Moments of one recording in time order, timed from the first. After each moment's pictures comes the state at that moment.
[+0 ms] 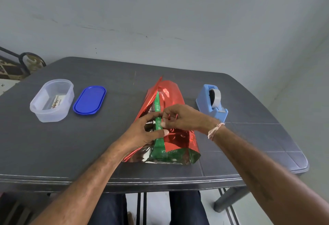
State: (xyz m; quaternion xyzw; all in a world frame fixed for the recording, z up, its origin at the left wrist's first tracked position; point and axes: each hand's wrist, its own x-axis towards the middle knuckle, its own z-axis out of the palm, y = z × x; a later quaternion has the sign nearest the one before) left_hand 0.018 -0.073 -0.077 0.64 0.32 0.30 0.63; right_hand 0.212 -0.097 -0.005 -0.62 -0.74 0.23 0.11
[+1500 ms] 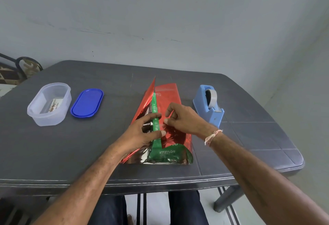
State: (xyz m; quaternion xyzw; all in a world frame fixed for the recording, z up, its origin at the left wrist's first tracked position) left_hand 0.018 -0.067 -0.085 0.65 0.32 0.28 0.63; right_hand 0.217 -0.109 -0.016 -0.67 -0.69 0.18 0.20
